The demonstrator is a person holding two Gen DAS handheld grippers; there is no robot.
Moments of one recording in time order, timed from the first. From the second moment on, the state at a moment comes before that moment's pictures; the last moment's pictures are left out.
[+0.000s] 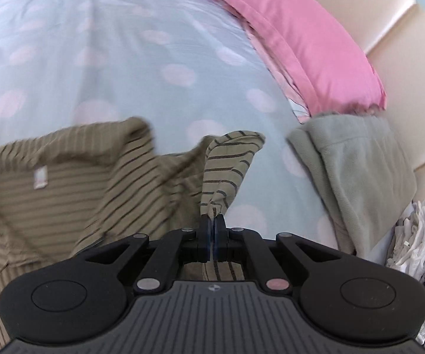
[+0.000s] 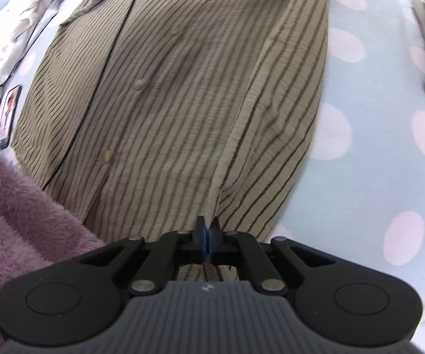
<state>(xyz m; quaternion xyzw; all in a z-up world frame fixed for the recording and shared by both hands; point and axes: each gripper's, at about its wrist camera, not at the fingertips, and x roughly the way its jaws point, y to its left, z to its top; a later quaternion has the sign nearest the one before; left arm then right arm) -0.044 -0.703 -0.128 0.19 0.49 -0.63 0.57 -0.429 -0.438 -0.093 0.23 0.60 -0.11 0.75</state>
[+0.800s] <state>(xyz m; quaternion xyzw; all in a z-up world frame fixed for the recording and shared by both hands) 0.033 -0.632 -0.194 0.09 0.57 -0.59 0.56 -0.379 -0.406 -0.118 0.23 0.62 -0.06 0.74</state>
